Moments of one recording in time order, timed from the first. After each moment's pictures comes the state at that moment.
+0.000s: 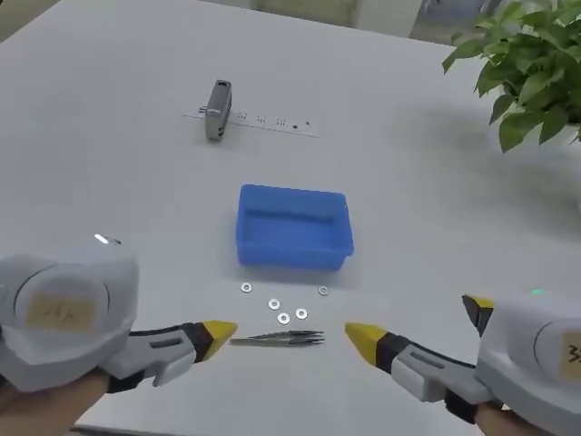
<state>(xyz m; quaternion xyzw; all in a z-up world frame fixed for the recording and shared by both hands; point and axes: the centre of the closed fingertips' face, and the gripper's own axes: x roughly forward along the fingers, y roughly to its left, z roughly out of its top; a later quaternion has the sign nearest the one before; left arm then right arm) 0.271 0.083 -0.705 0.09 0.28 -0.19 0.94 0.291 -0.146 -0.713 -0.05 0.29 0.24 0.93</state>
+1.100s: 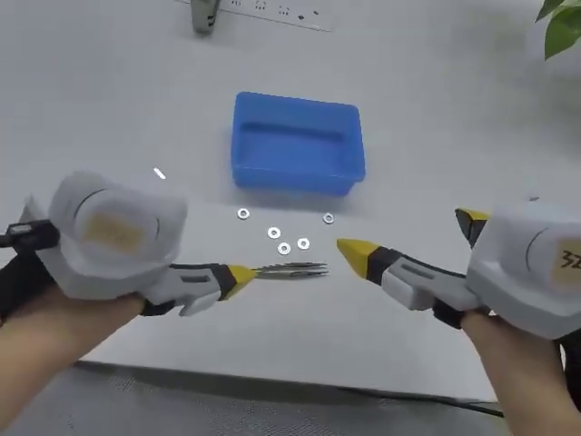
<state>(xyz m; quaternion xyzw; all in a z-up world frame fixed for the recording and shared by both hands) 0.288 0.034 -0.772 0.10 0.35 -0.32 0.87 0.329 -0.130 -0.740 -0.06 0.31 0.25 0.91</state>
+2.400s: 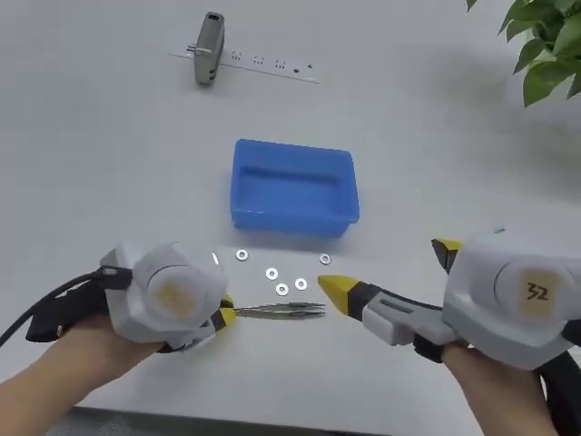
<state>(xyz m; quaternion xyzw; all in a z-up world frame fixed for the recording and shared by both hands) 0.270 0.012 -0.824 0.21 0.37 -0.44 0.79 0.327 -0.111 -0.729 -0.08 0.30 0.27 0.91</state>
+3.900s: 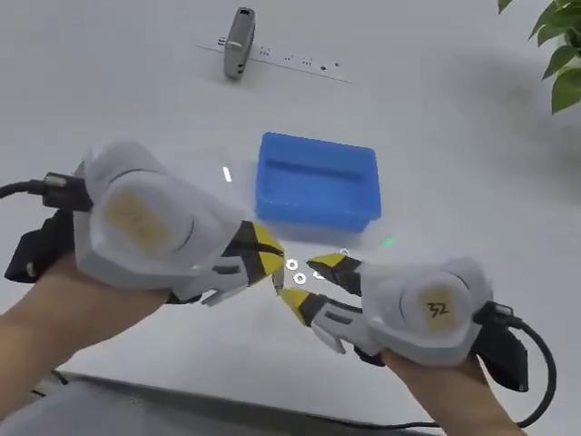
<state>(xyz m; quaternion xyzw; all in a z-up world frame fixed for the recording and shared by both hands) 0.268 0.003 -0.692 0.18 0.26 -0.47 0.82 0.275 0.001 -0.753 -0.19 0.28 0.50 0.79</state>
